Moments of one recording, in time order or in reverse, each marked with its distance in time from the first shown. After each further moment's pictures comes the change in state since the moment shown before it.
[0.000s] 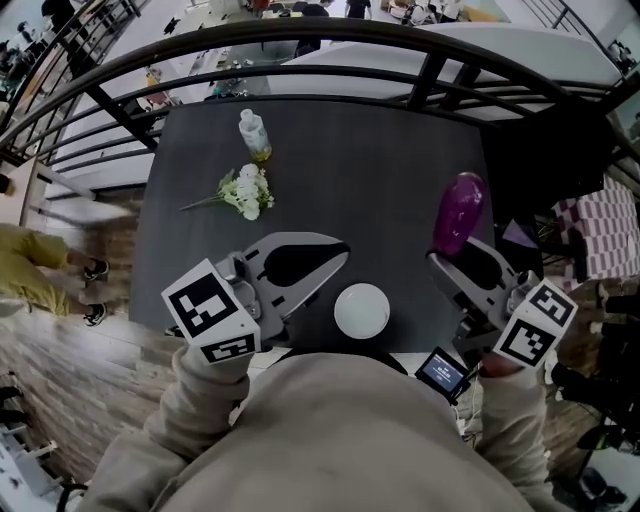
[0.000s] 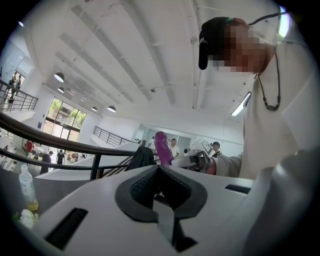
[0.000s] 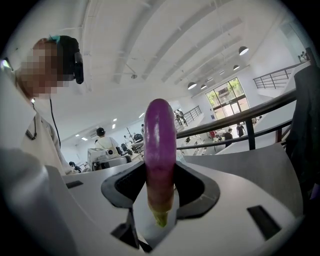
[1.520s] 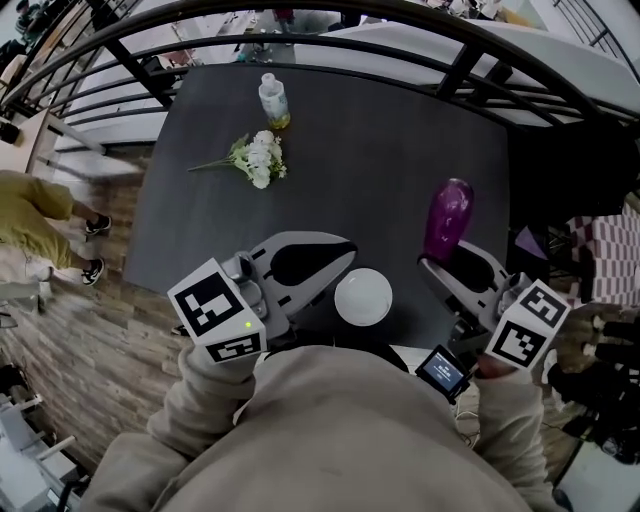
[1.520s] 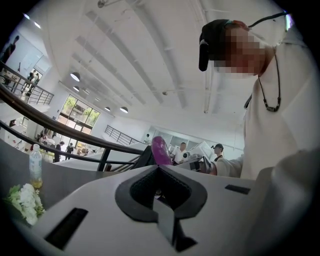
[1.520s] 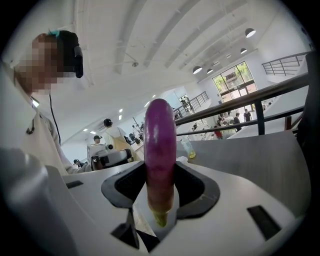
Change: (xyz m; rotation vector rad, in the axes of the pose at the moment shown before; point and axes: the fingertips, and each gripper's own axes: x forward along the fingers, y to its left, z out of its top) left arm -0.006 0.001 -0.037 -0.098 -0.040 0.119; right arm 0.024 -0.009 -0.049 0.019 0.160 0.097
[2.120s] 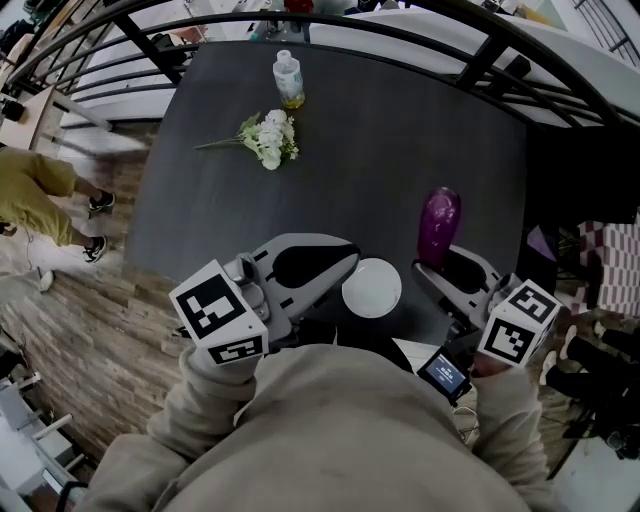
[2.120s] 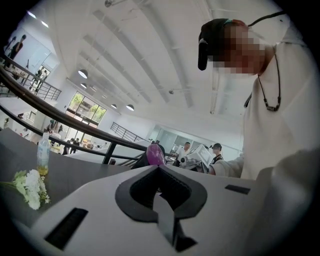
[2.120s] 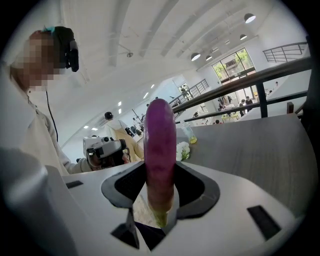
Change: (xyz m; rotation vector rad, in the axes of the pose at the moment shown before) left arm -0.015 0.011 -0.026 -0.061 0.016 0.054; right arm 0.028 -0.014 -0.048 0.055 0.125 0.025
